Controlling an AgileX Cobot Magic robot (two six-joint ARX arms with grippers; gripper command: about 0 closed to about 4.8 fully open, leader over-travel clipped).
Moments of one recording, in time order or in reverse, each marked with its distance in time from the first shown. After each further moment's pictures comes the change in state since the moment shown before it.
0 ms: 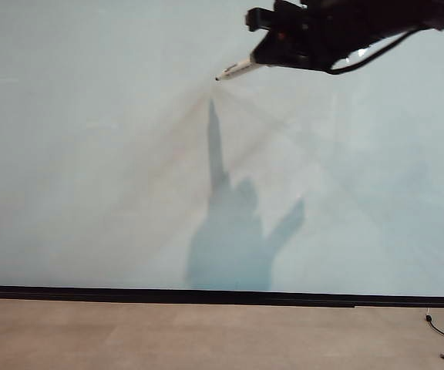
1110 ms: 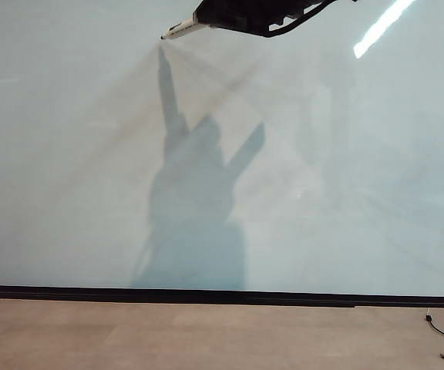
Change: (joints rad) left arm 0.000 0.001 0.000 0.000 0.000 0.000; right arm 0.079 0.136 0.280 -0.084 -0.044 0.000
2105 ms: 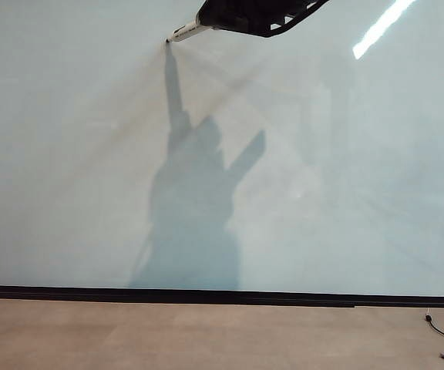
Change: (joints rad) left arm 0.000 0.000 0.000 0.000 0.000 0.000; right arm 0.007 -0.006 -0.002 -0.006 0.095 0.007
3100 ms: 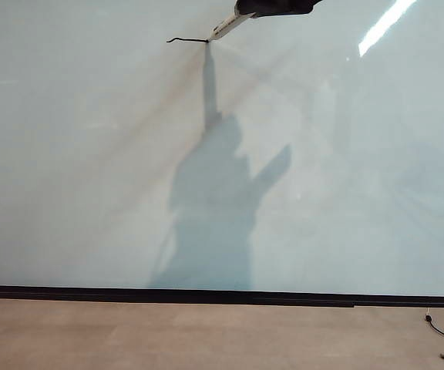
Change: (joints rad) left arm 0.000 0.000 0.000 0.000 0.000 0.000; right arm -0.034 -0.161 -0.003 -0.271 0.134 -0.032
